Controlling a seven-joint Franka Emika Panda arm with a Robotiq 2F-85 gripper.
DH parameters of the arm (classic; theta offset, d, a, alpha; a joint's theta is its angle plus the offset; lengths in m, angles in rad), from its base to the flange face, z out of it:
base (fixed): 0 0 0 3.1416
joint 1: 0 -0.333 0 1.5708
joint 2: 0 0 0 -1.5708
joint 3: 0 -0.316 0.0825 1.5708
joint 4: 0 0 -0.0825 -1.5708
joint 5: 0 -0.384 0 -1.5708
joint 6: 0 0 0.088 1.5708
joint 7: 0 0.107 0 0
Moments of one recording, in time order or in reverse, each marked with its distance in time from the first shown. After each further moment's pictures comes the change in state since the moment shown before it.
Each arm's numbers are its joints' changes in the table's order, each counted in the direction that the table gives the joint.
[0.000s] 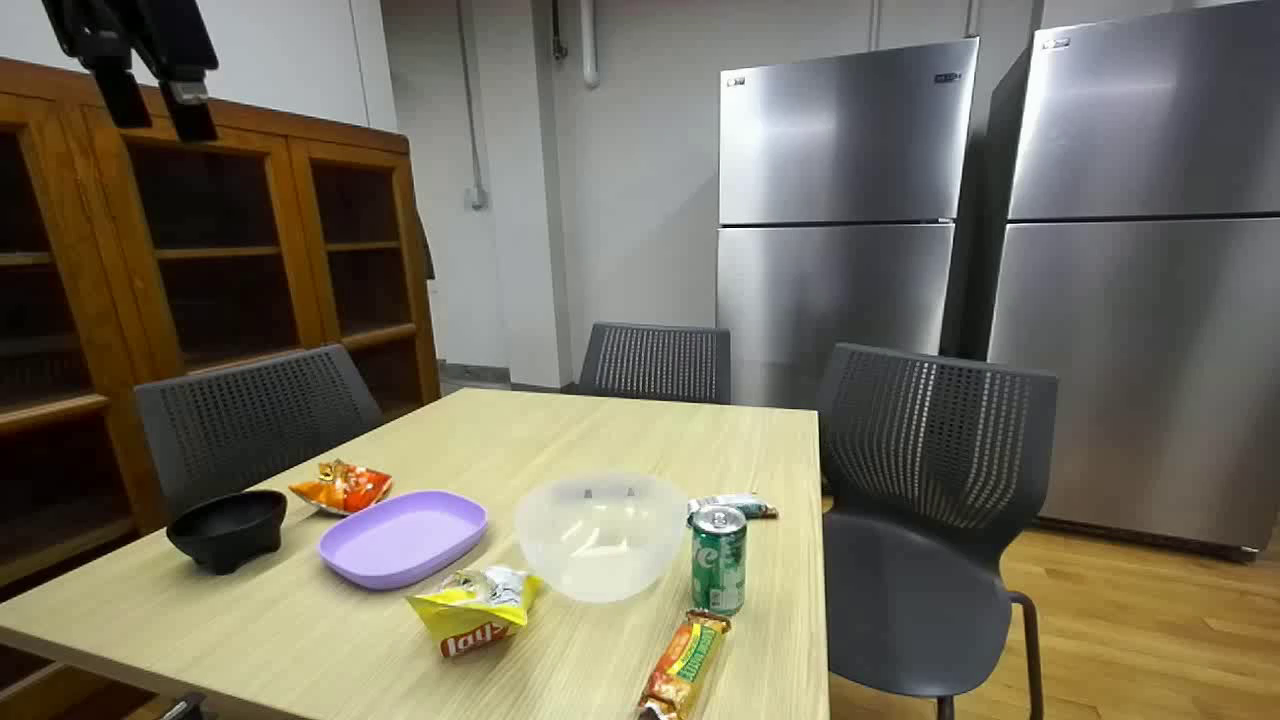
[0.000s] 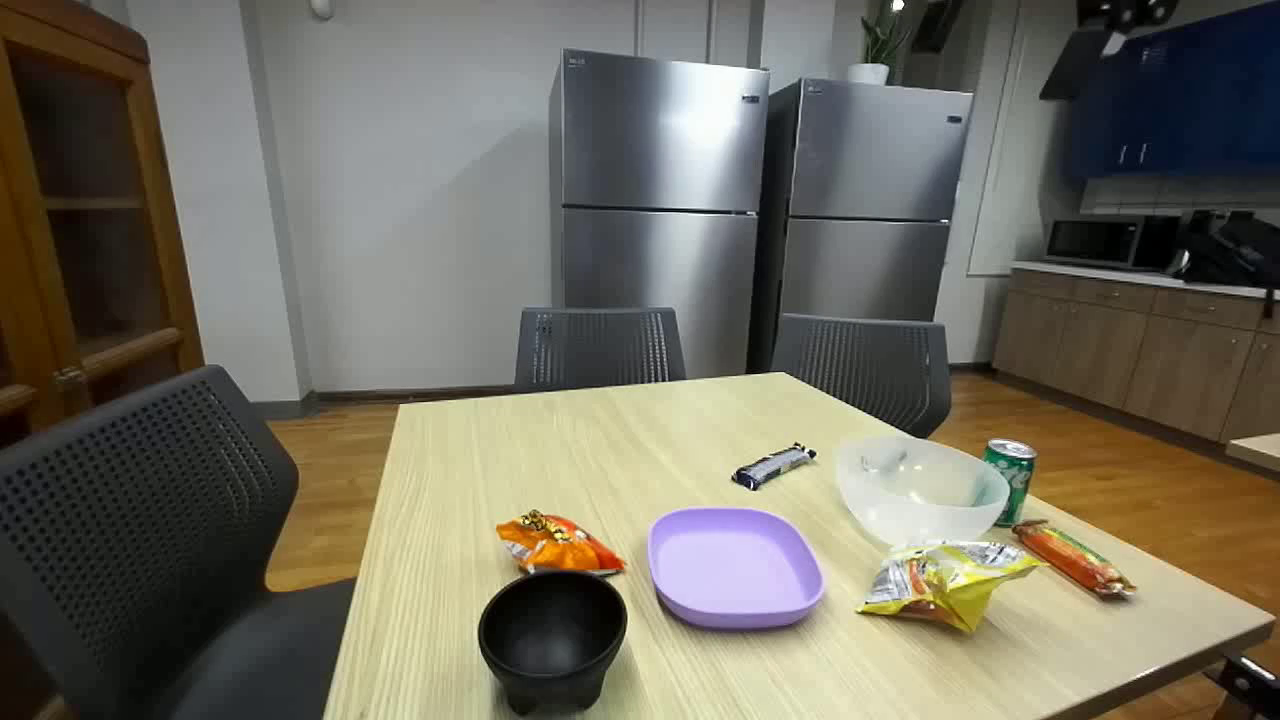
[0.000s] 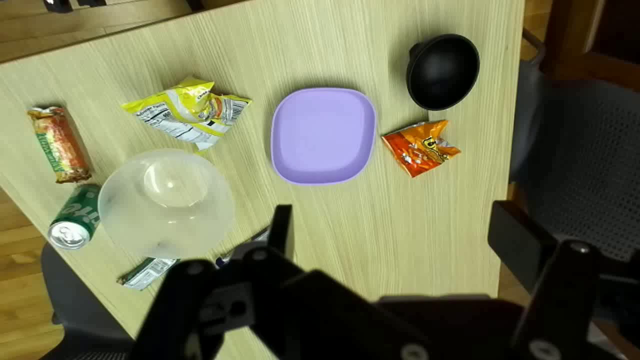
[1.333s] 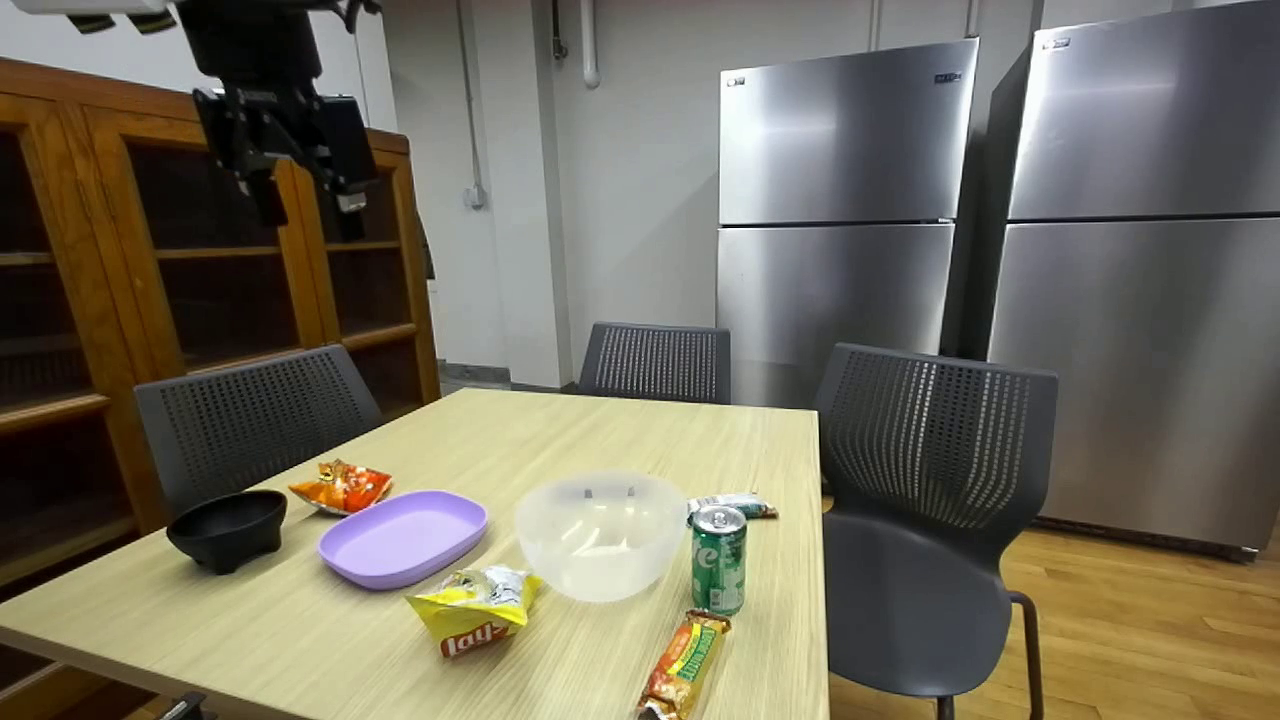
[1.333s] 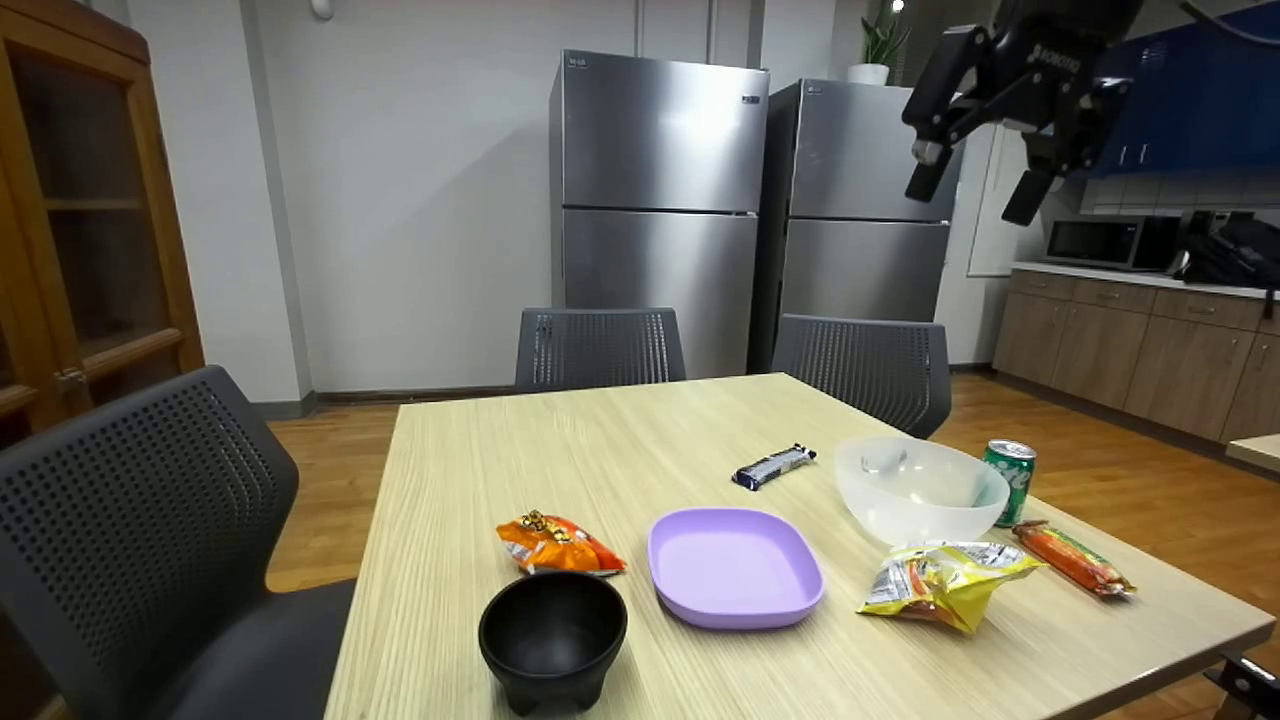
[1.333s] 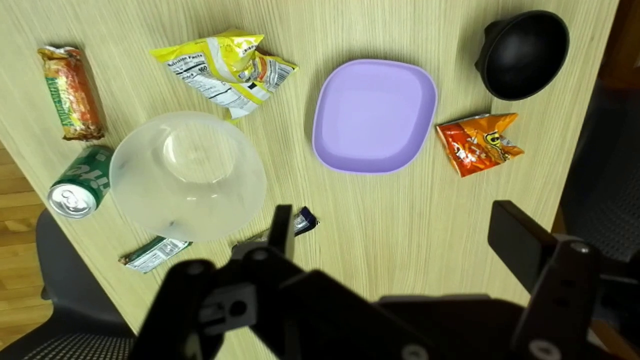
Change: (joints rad) arm 0.023 0.161 0.126 0.102 0.105 0.240 -0.201
